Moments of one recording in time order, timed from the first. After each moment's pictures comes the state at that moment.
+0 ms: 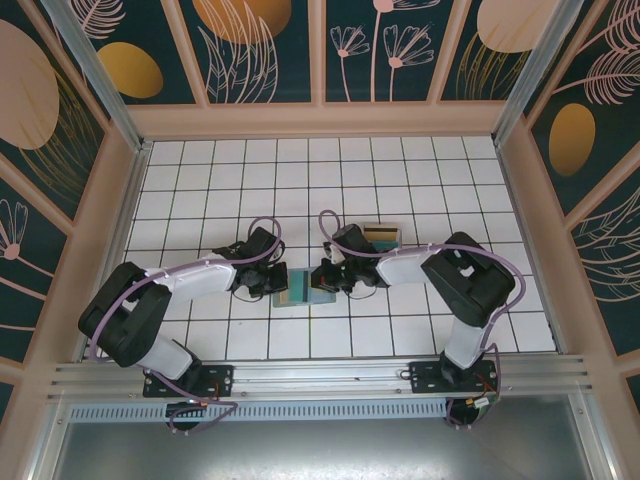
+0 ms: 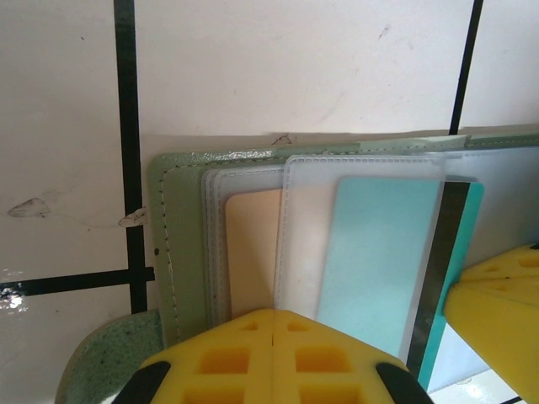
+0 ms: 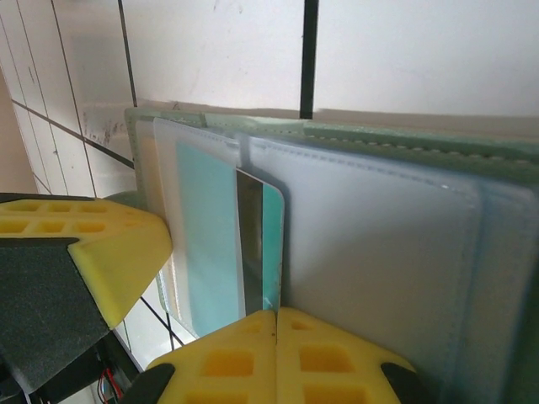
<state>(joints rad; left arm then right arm) -0.63 1.52 0.71 -0.35 0.19 -0.80 0.77 1.78 0.77 0.11 -0.55 0.90</state>
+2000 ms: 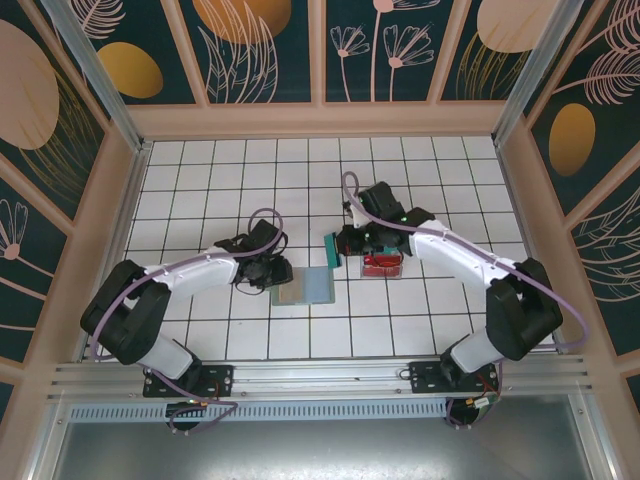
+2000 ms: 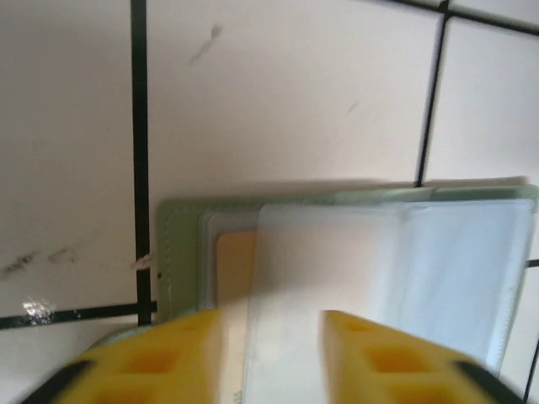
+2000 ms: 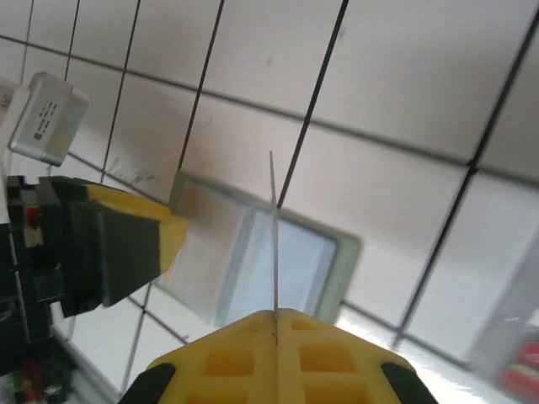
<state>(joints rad) -0.63 1.52 0.80 -0.42 0.12 -0.80 0.62 1.48 1.09 -0.56 -0.33 0.40</state>
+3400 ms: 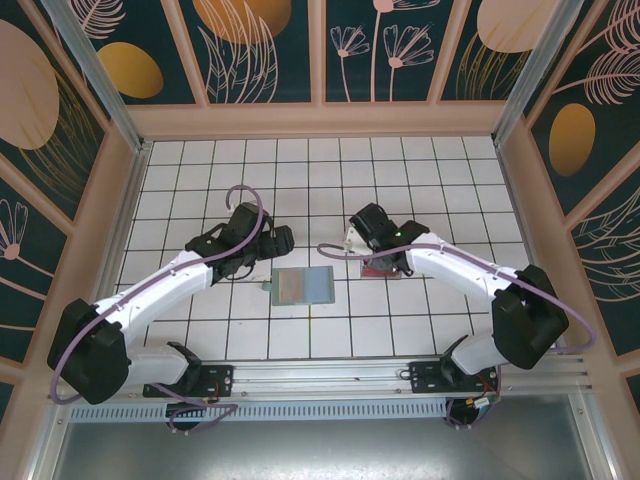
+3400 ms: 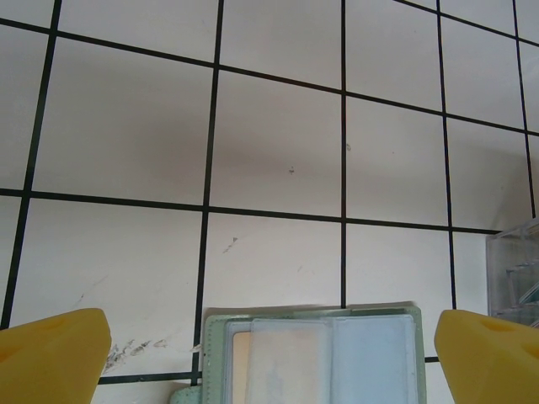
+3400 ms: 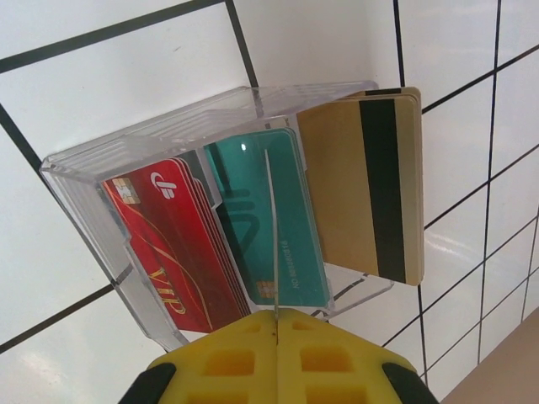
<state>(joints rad) -0.62 1.29 0.87 -0.46 -0.14 -0.74 0.73 1.45 0.99 -0.71 0.39 -0.69</state>
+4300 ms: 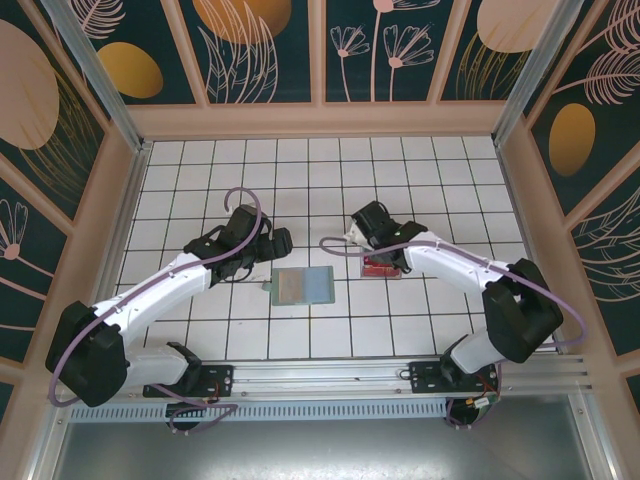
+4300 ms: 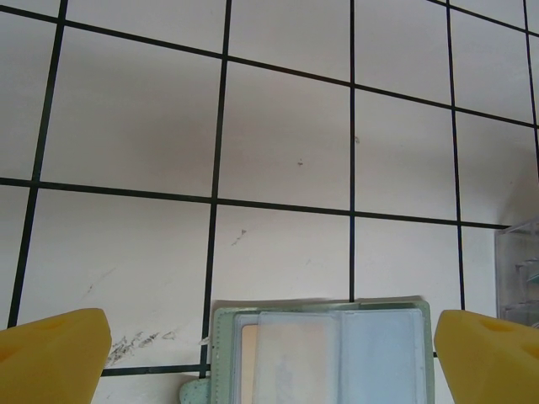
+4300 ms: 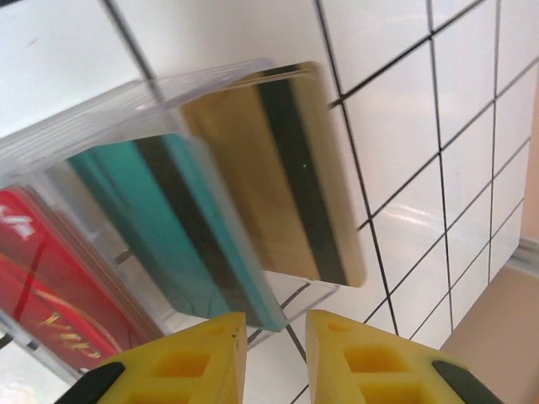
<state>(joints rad) -0.61 1.27 0.85 -0.46 -0.14 -0.74 0.68 1.49 0.96 -0.57 0.49 -0.65</state>
